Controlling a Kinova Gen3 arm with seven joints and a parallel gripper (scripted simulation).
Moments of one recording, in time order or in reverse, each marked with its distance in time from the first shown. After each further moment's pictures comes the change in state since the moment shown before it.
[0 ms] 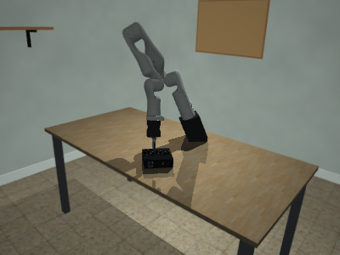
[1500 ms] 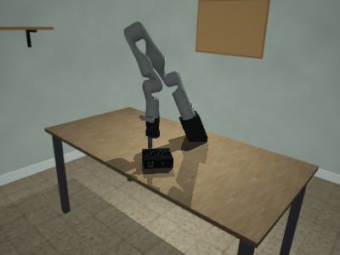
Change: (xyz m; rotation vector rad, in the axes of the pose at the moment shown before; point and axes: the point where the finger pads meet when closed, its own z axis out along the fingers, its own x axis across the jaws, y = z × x) arm 0.019 0.023 0.007 -0.047 -0.001 0.711
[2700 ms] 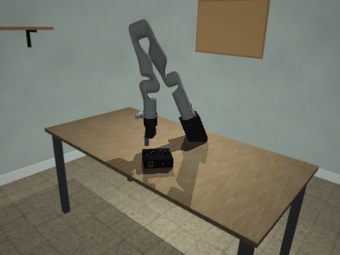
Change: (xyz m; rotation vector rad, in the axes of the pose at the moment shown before) arm 0.037 0.018 0.003 -0.015 0.004 1.288
